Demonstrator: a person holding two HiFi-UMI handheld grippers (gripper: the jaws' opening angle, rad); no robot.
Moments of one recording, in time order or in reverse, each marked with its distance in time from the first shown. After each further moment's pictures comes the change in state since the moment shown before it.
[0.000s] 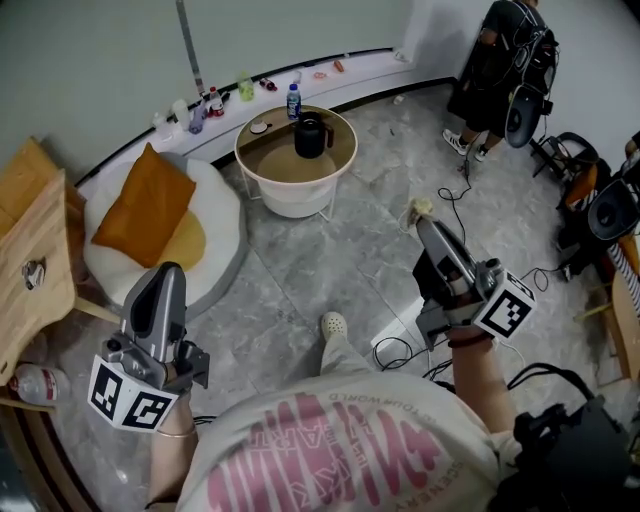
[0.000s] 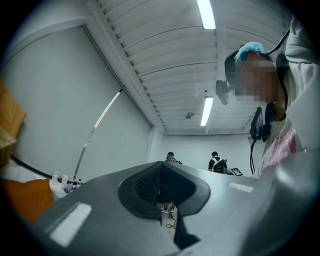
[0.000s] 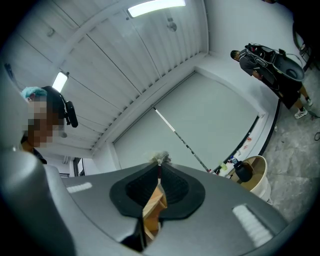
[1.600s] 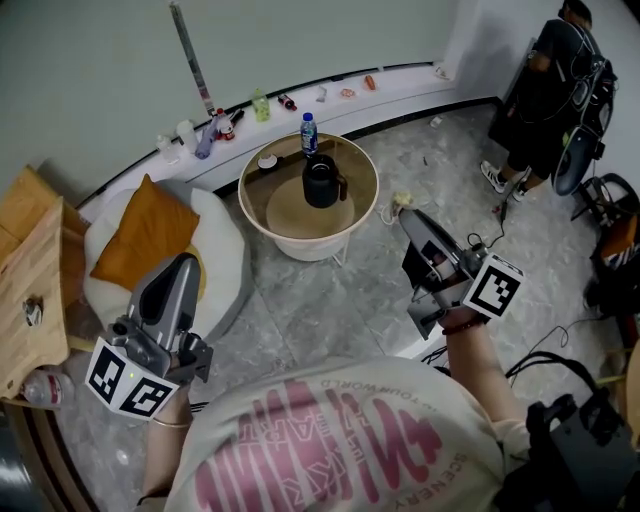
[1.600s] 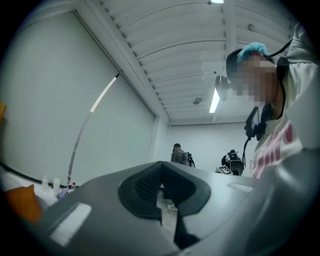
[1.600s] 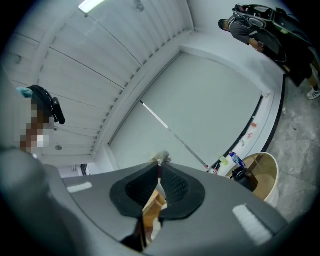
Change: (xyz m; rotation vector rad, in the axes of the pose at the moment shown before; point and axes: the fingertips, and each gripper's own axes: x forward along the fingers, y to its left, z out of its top) left arm 0.274 0.097 -0.066 0.047 0.091 0.033; right arm 0.173 -0.267 0.094 0.137 0.129 0.063
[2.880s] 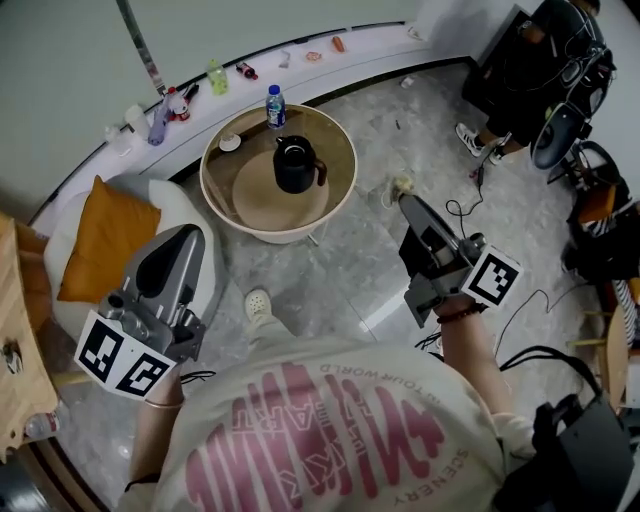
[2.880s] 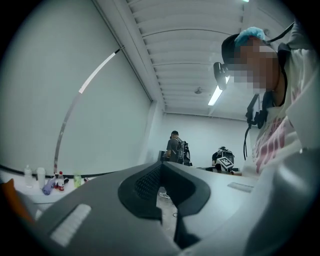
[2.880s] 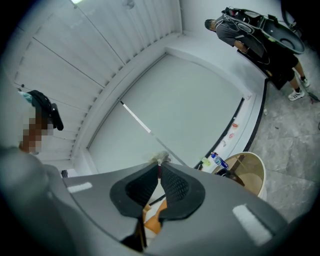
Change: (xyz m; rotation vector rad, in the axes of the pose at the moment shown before) left arm 0.105 0.106 -0.067 -0.063 0.155 -0.135; right arm 0.052 -0.098 0.005 0.057 -0.031 -0.201
